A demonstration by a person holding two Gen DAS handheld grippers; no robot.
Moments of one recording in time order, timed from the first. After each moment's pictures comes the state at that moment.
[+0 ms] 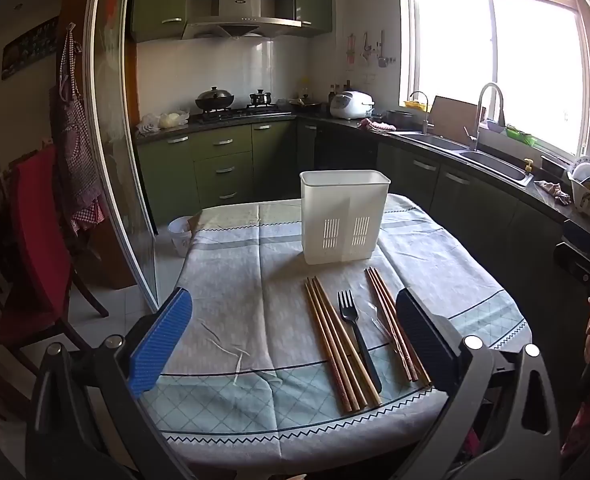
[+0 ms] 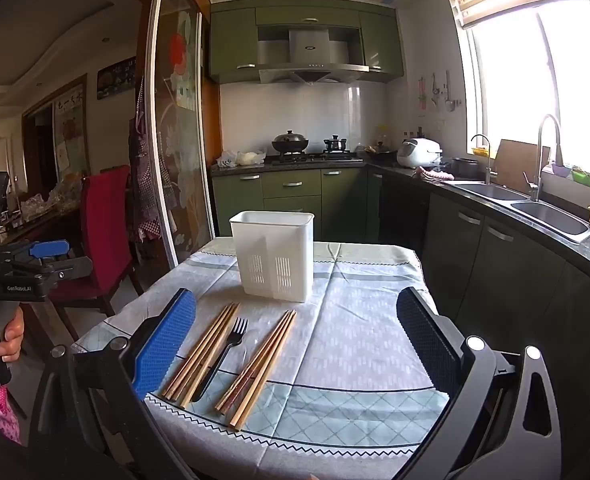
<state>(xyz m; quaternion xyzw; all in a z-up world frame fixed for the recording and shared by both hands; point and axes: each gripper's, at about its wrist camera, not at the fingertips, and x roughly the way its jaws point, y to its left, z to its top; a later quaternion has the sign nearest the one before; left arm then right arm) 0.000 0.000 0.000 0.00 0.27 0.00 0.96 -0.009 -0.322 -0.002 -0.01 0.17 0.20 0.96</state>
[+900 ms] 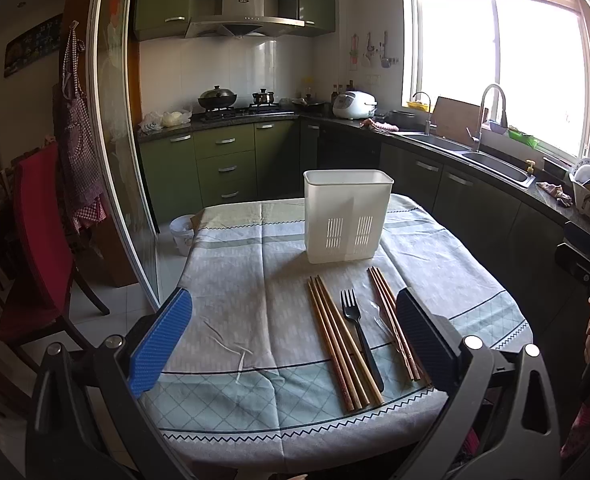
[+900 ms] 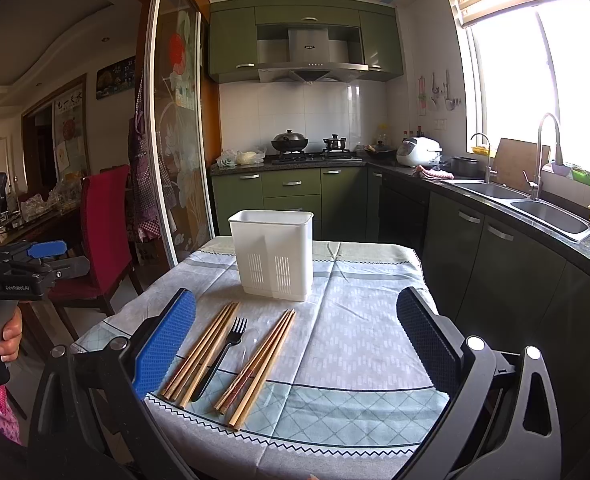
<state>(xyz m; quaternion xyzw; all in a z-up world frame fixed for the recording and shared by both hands) -0.003 0.004 0.001 0.00 0.27 0.00 0.96 -0.008 -0.322 -0.003 -0.01 0.17 0.20 0.96</state>
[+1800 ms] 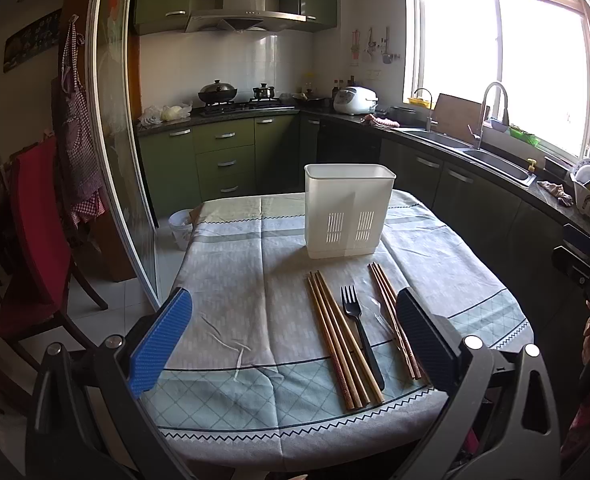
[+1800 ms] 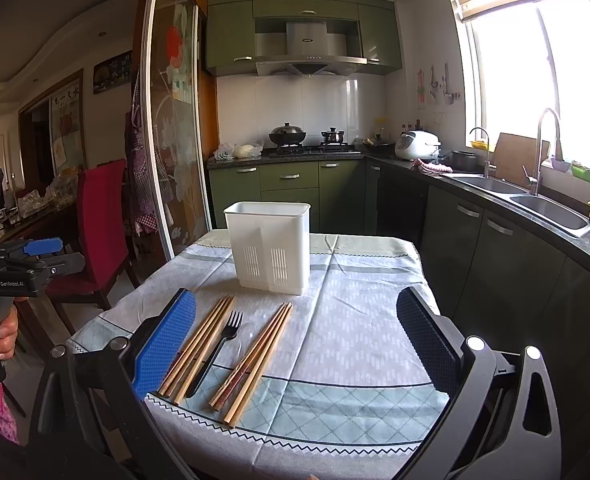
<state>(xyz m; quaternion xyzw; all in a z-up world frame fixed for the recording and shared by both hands) 0.003 0.003 -0.010 0.00 0.28 0.00 0.96 -0.002 -0.321 -0.011 -0.01 0.18 0.20 0.96</state>
